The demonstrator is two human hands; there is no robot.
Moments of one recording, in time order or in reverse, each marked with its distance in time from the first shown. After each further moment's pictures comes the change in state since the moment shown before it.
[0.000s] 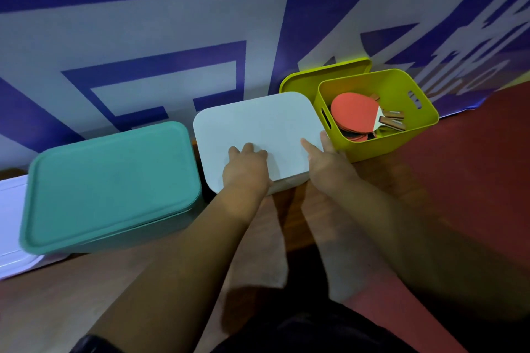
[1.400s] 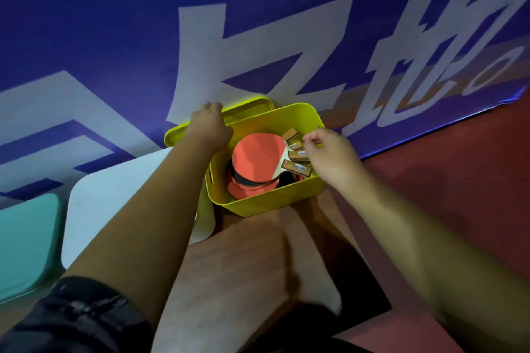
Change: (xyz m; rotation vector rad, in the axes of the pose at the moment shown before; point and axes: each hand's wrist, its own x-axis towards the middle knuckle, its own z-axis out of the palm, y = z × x) left_hand 0.227 0.283 -0.080 -0.028 0.251 -0.153; right_hand 0.121 0.307 -0.181 0.684 0.145 -0.050
